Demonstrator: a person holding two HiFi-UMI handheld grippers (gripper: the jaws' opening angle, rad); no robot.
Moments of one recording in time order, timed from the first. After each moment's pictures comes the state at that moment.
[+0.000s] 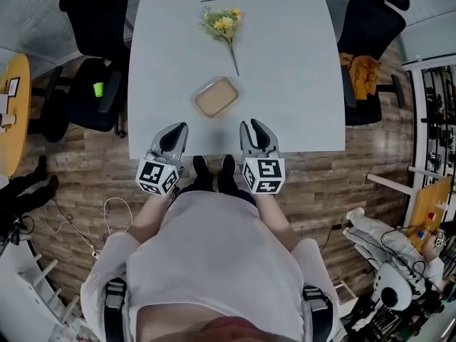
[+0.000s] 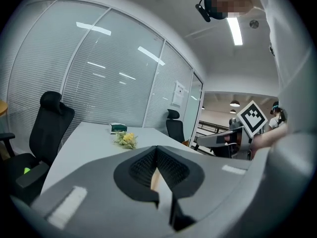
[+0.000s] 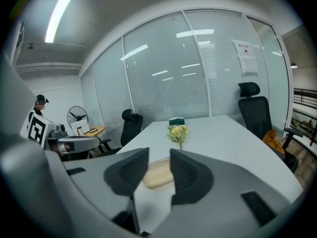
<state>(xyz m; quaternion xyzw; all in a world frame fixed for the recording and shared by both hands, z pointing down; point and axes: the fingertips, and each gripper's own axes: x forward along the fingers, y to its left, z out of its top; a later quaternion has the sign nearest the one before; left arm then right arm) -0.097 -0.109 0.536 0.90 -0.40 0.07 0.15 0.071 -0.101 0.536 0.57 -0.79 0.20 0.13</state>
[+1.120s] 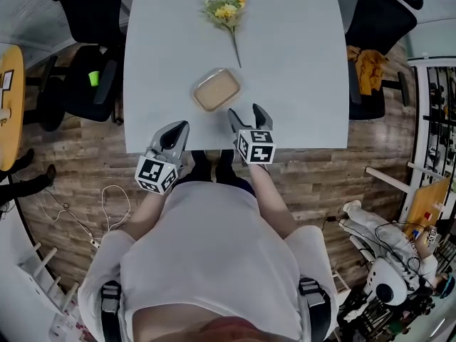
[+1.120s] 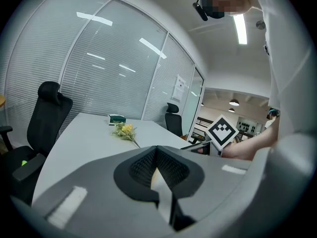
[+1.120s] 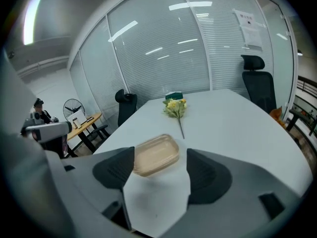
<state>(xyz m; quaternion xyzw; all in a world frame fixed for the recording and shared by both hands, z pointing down) -0.093 -0.109 0.564 0.90 -0.38 0.10 0.19 0.066 -0.143 0.641 0.54 -0.76 0.30 0.20</state>
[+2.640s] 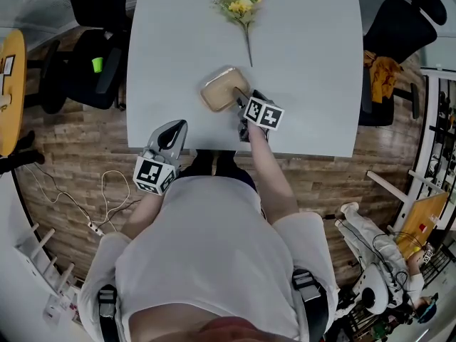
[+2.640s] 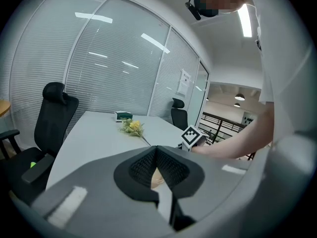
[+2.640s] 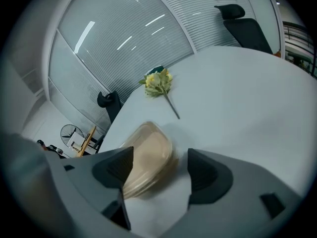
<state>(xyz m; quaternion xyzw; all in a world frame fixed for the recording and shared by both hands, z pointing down) -0.112 -0.125 0.577 0.89 -0.40 0.13 0.19 0.069 -0.214 0.755 0.52 -0.68 0.48 0.15</state>
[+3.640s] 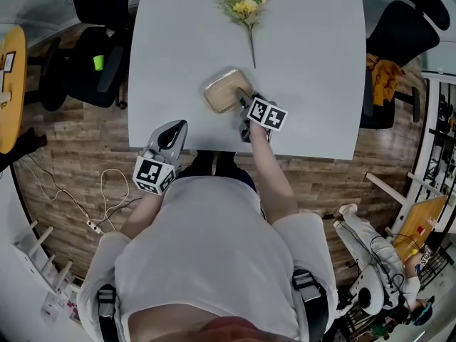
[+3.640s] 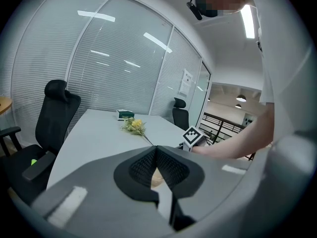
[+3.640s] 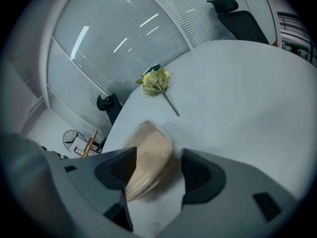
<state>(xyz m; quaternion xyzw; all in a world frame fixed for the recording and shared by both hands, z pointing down) -0.120 -0.128 0.584 0.88 -0.40 0.13 0.20 0.068 -0.216 0.765 0.52 -0.68 0.51 0.12</state>
